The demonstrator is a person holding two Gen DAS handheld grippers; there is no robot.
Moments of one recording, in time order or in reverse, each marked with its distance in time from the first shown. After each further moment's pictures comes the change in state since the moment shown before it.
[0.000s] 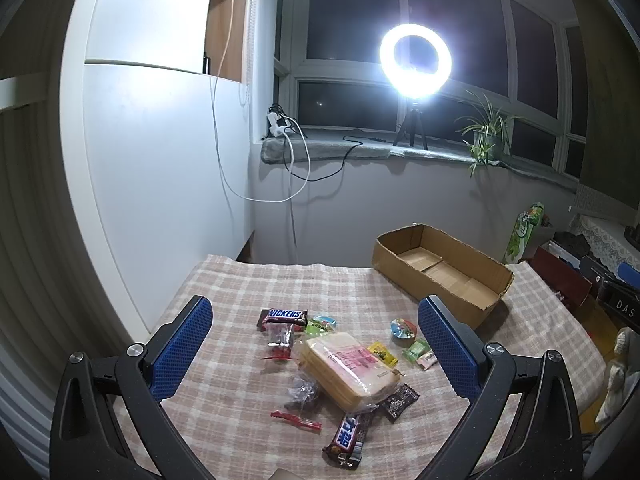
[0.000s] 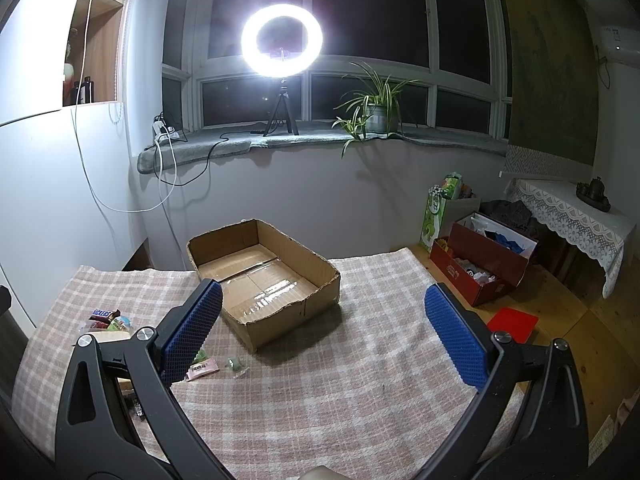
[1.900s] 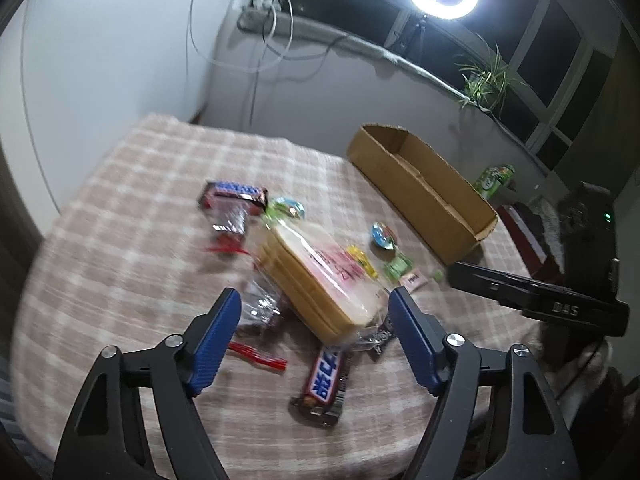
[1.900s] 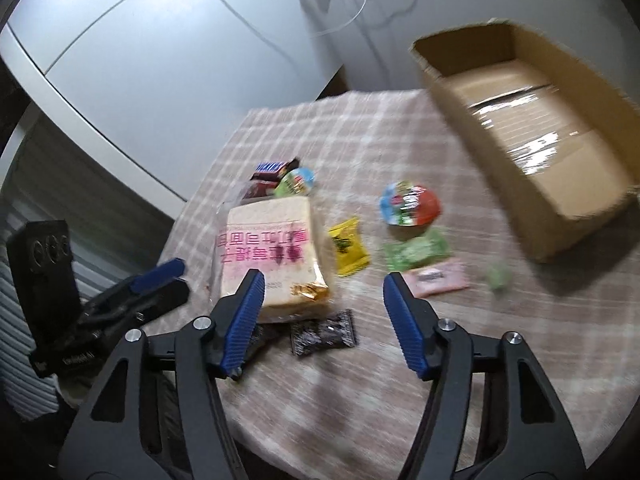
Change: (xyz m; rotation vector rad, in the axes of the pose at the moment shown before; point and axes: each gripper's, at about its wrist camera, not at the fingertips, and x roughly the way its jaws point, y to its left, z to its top) left arm 0.086 0.031 -0.058 -0.207 0.407 -0.266; right arm 0.144 0.122 -0.070 -0.071 0.691 0.829
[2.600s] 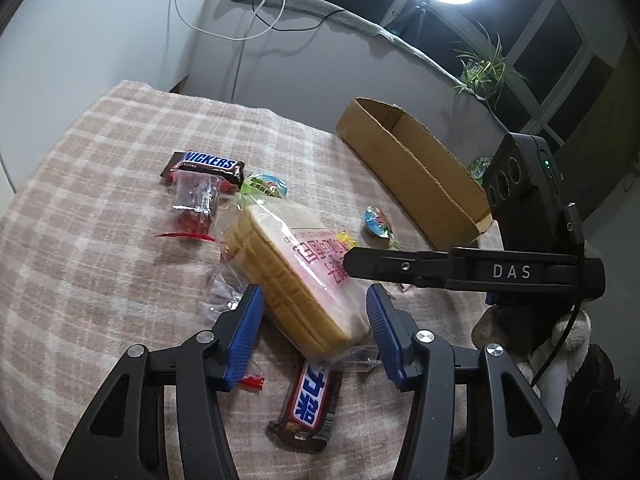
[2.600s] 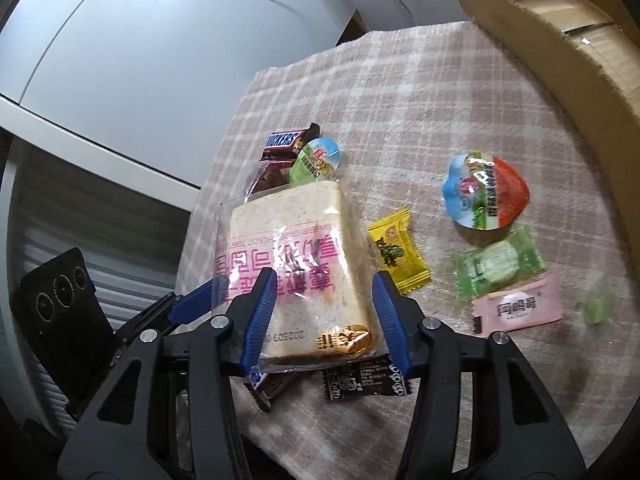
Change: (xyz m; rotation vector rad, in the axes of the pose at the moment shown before) left arm 0.036 0.002 0.001 -0.018 0.066 -0.064; right arm 0.066 -0.006 0.025 0.108 0.180 0.156
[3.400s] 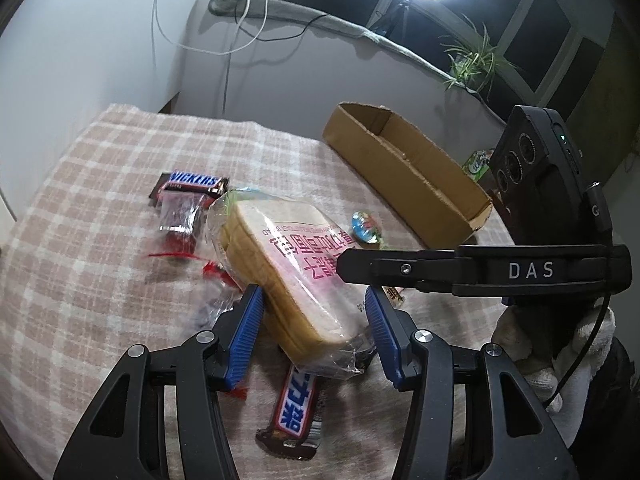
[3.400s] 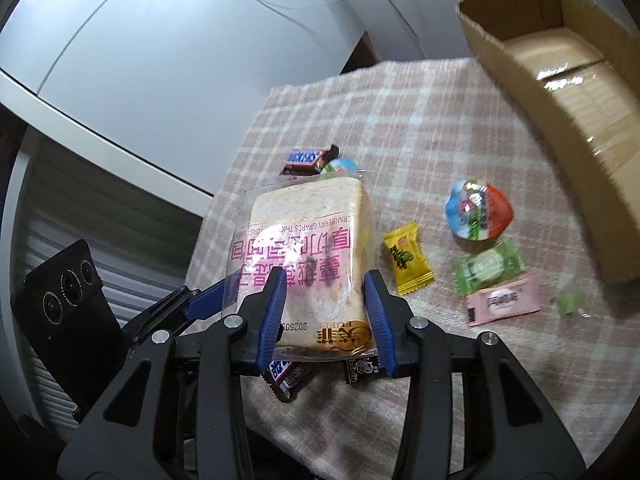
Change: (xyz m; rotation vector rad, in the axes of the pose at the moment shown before) left arm -0.002 -0.019 0.005 0.072 -0.028 0.019; right arm -0.032 0.016 -0.003 -0.059 -0.062 -0.028
